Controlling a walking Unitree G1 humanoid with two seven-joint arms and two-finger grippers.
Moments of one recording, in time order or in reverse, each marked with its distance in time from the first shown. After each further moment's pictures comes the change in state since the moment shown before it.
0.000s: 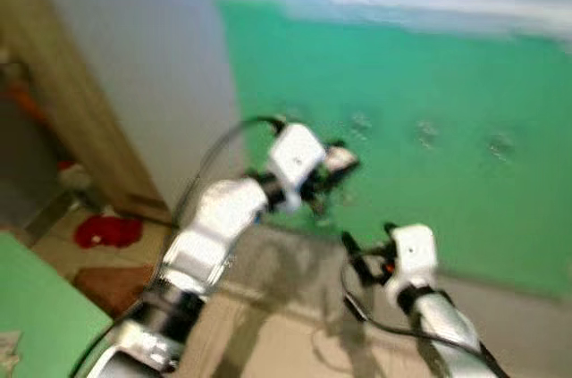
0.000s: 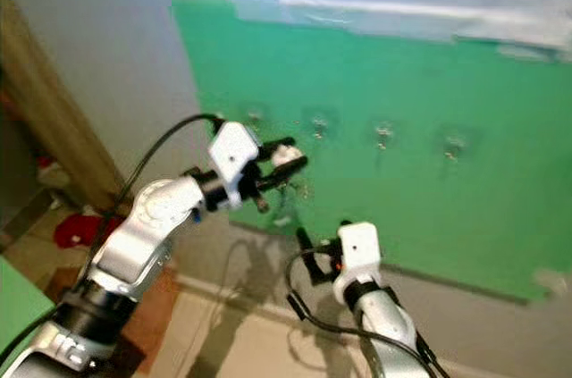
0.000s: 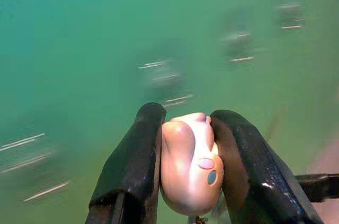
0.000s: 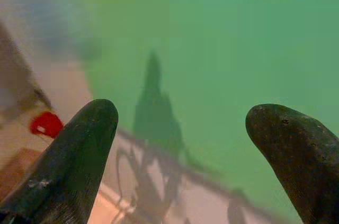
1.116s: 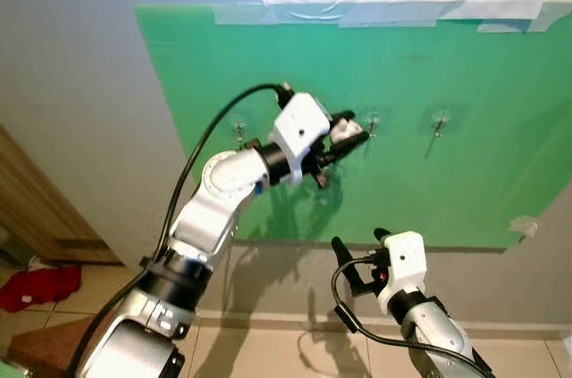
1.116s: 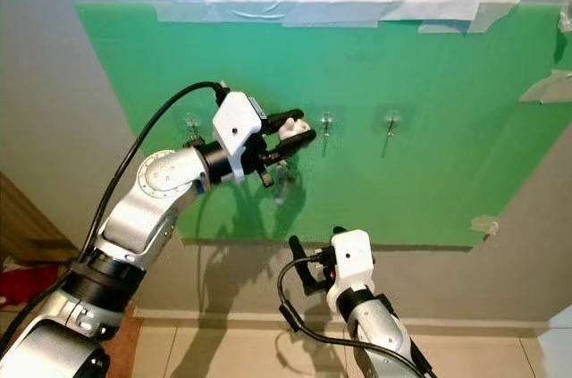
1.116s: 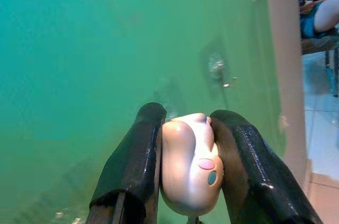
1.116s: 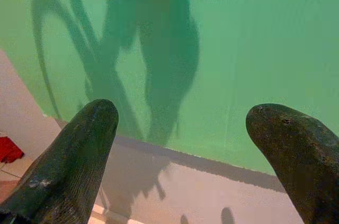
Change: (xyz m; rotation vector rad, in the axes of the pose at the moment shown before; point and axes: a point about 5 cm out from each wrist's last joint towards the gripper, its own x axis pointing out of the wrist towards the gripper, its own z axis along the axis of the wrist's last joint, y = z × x) left arm 0.020 0.015 0.027 0.078 -0.061 -0.048; right arm -0.010 0.008 -0.008 0.014 0.031 0.005
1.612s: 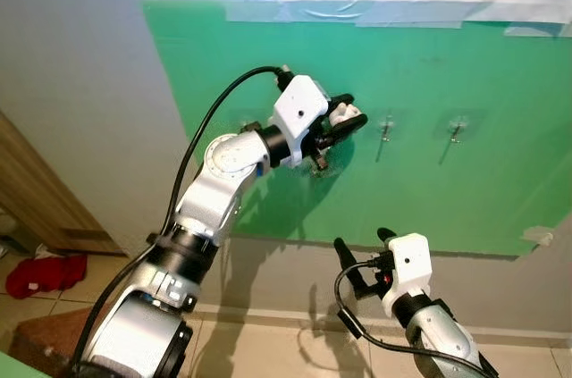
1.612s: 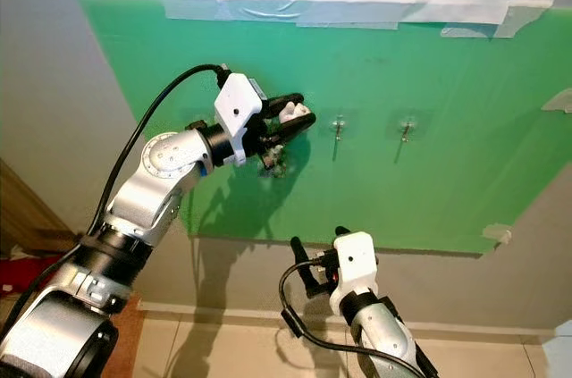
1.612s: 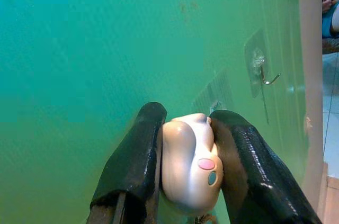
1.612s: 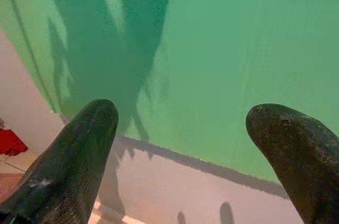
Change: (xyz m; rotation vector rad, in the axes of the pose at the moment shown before) left arm 0.011 0.019 0.002 0.014 -0.013 0.008; right arm -0.008 -0.003 0.002 -0.019 -0.001 -0.002
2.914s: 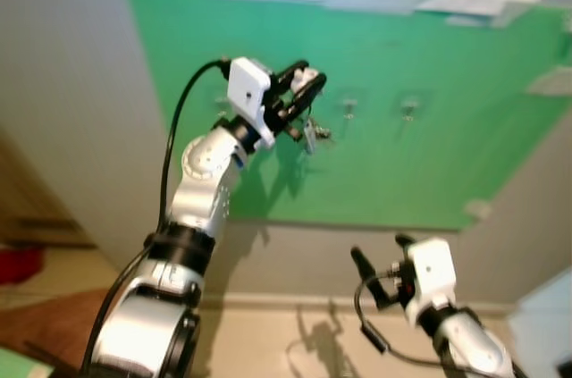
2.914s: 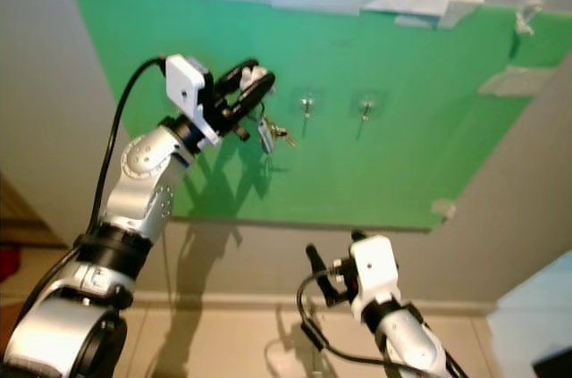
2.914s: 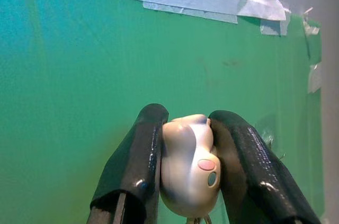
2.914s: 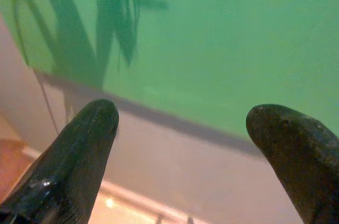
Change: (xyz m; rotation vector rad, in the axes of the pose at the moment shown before) left arm -0.022 0.028 -0.009 -0.094 -0.215 0.265; right arm -0.019 -0.018 0.012 -0.080 0.014 0.003
